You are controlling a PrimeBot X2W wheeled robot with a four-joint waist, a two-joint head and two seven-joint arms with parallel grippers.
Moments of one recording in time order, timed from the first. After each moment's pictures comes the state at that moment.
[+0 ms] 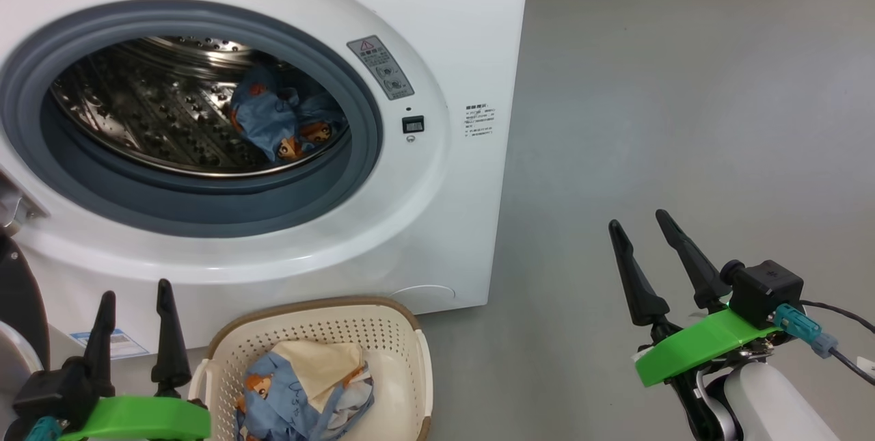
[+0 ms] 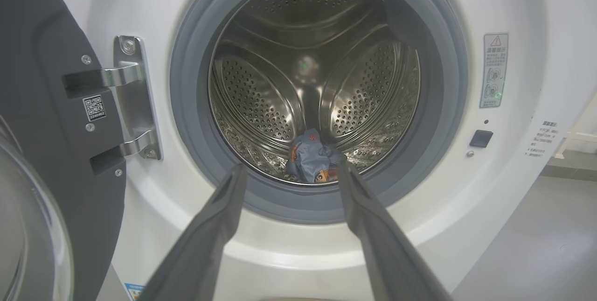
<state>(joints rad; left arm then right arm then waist) -0.16 0.08 0.12 0.33 -0.27 -0.11 -0.26 -0.23 -0.15 0.24 0.30 0.41 0.13 -0.25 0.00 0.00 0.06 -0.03</state>
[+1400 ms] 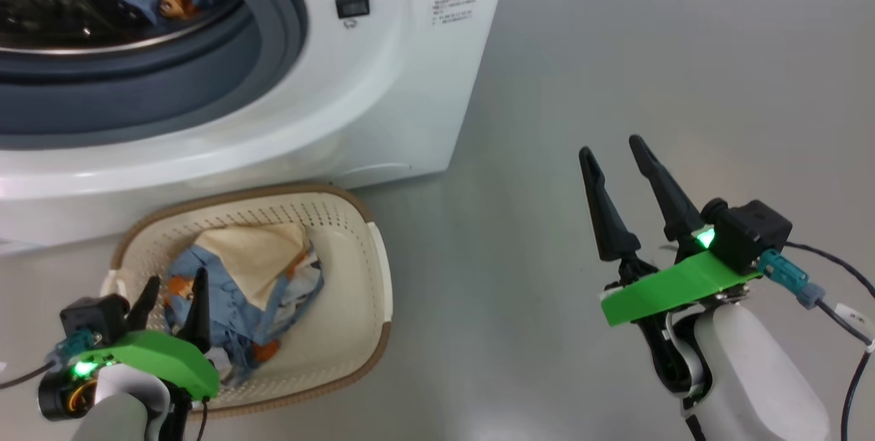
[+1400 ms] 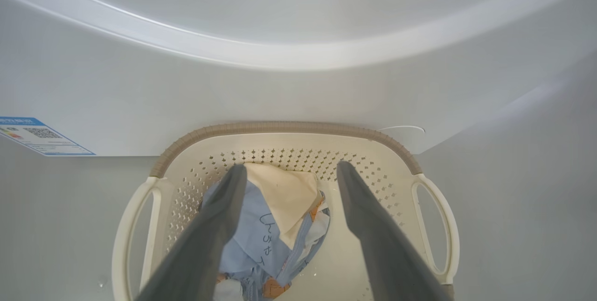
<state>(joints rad) -0.50 0.21 -0.14 0.94 -0.45 -0.13 -0.25 -0.37 -0.06 0.23 0.27 0.37 0.13 -0.25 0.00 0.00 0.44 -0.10</state>
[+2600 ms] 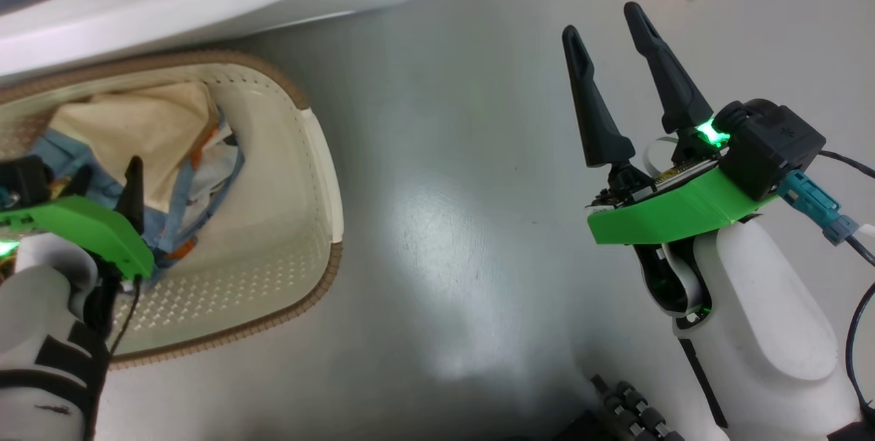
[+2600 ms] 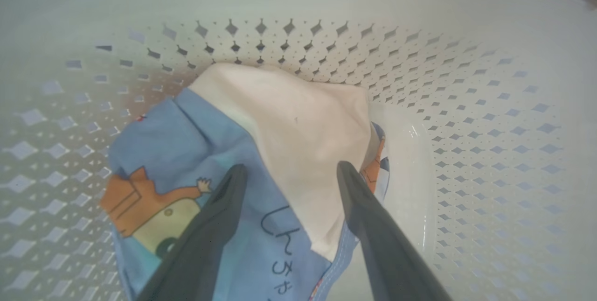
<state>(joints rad) -0.94 0.32 -0.34 1.28 -0.61 -0.13 -0.17 -0.57 -0.06 0.26 0.16 0.31 0.13 -0.25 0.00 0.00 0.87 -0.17</state>
